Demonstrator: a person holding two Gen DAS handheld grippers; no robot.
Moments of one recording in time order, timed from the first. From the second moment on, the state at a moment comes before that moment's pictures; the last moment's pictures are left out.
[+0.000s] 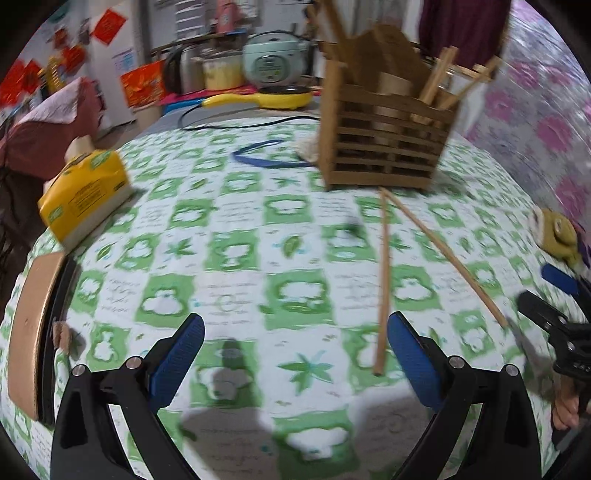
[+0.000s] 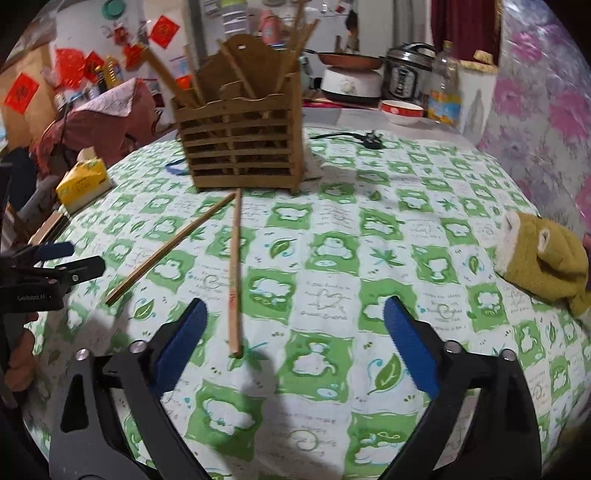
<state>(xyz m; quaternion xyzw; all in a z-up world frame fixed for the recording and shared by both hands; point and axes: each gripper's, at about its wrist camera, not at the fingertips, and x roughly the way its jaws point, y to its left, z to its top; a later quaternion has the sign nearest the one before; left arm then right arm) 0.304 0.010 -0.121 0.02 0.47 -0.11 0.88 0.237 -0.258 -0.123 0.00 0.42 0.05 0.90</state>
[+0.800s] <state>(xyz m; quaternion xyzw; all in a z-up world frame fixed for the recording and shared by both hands) 0.291 -0.032 -0.137 0.08 0.49 -0.21 0.84 0.241 -0.271 -0.126 0.04 0.44 0.05 0.90</state>
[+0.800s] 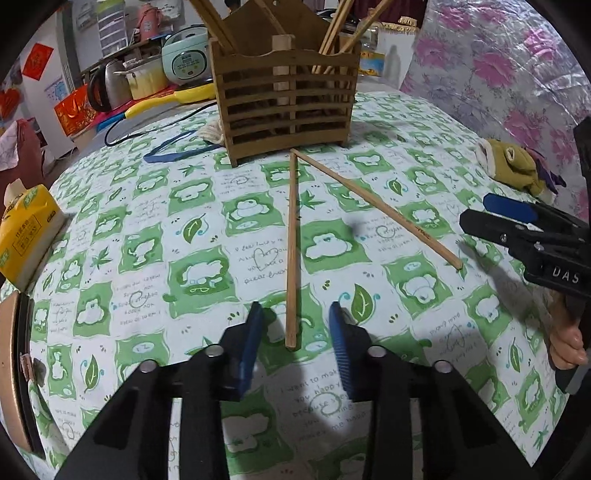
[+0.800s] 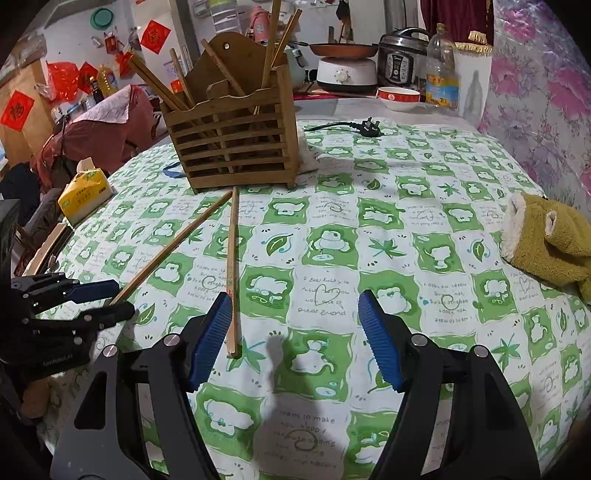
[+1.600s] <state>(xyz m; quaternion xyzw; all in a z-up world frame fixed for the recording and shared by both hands) 0.273 -0.002 -0.133 0.06 0.49 -0.18 0.85 0.222 -0.250 -0.127 0.00 0.44 0.09 0.89</state>
